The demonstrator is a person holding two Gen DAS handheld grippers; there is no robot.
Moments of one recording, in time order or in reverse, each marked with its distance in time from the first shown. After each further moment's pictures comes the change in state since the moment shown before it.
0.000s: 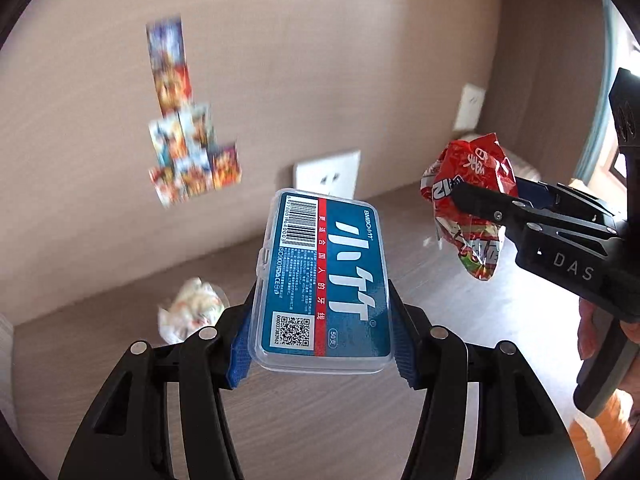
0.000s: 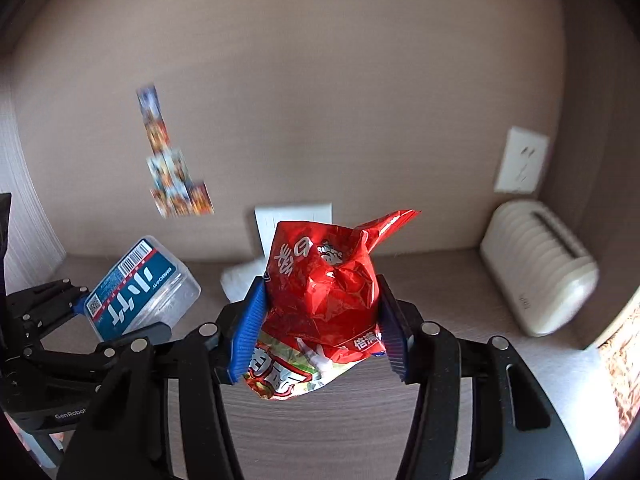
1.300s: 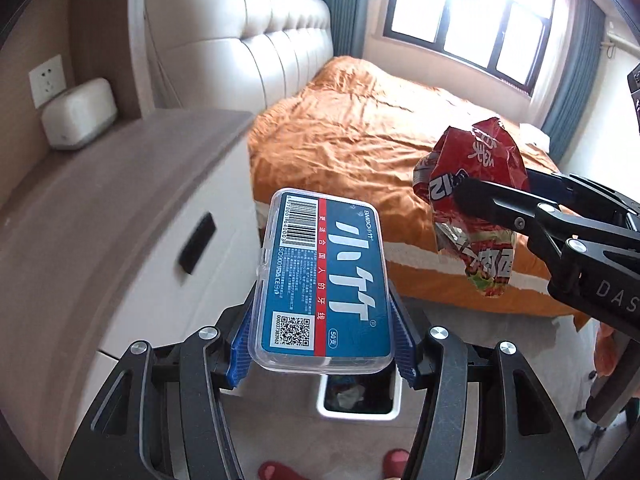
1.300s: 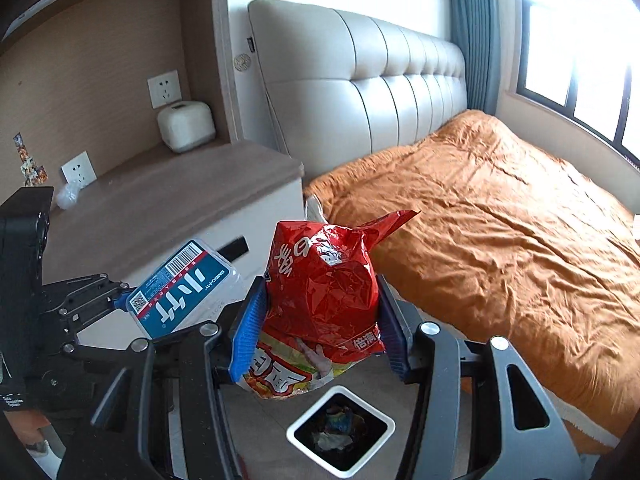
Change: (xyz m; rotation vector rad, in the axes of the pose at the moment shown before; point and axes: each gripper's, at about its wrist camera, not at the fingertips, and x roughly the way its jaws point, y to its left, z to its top) left arm -0.072 -0.391 -0.215 0.543 0.192 -0.628; right arm -0.337 -0.159 -0.317 0.458 0.089 -0.598
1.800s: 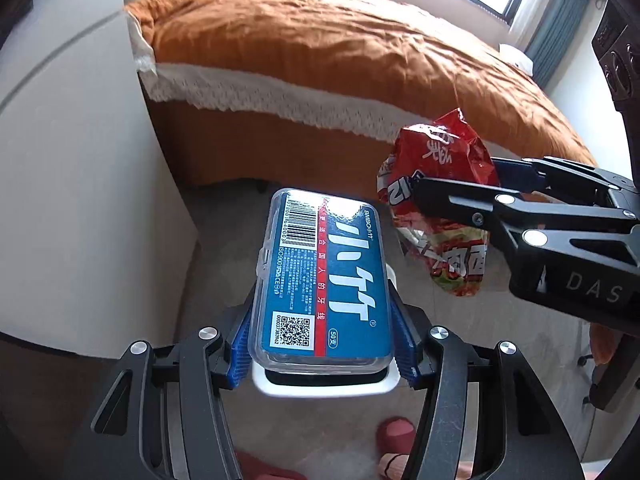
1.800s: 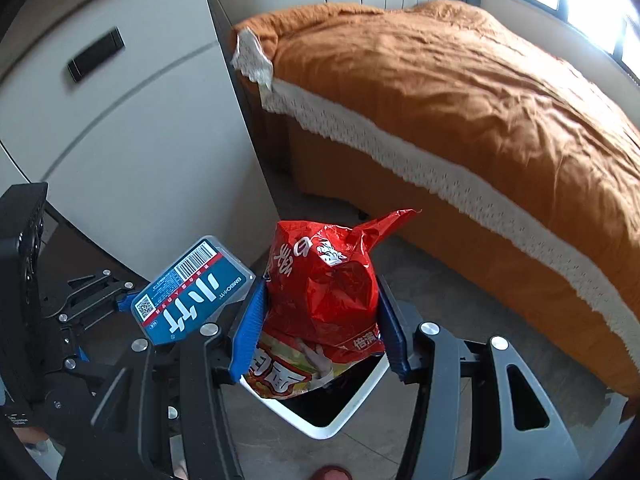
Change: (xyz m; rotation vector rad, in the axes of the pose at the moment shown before) left arm 0.252 -0.044 -0.174 0.064 0.217 -0.125; right arm 0.189 -0.073 -0.226 0.101 0.276 -0.017
